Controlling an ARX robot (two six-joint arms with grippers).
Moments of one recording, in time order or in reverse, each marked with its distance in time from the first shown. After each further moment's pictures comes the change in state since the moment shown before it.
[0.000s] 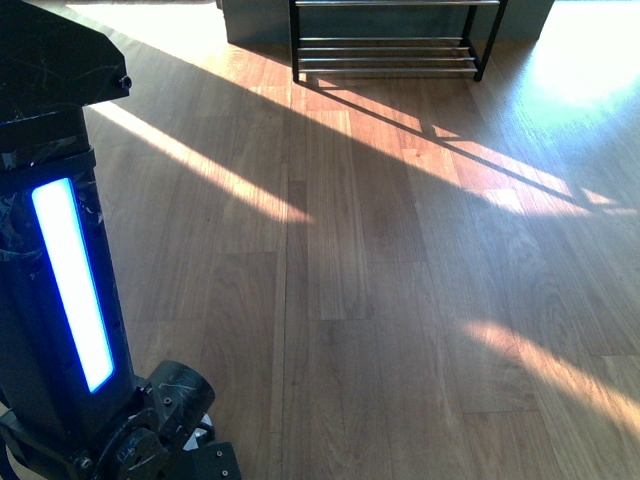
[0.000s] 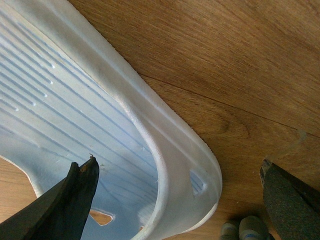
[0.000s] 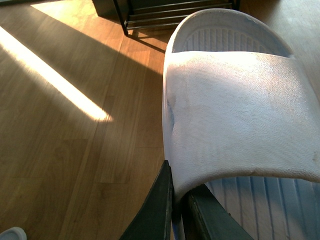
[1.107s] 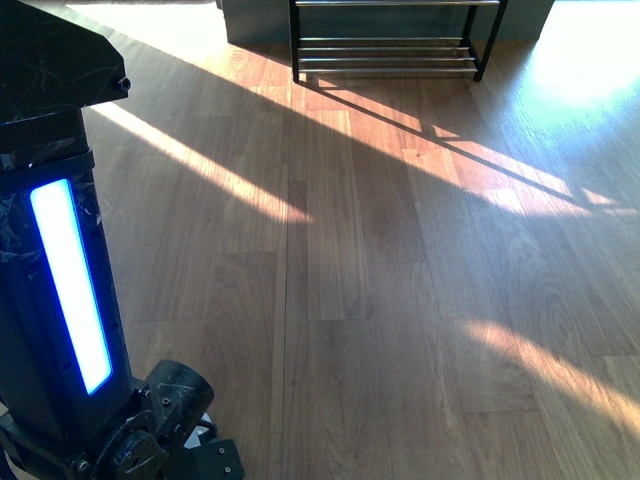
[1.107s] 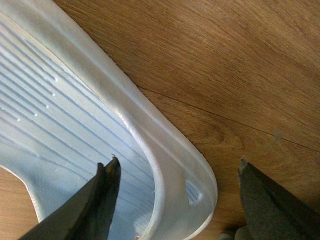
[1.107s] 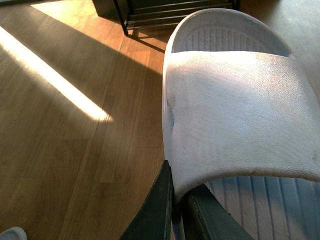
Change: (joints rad) left arm 0.002 0.000 -0.006 0.026 0.042 -0.023; right arm 0.000 0.000 0.000 0.000 0.000 0.000
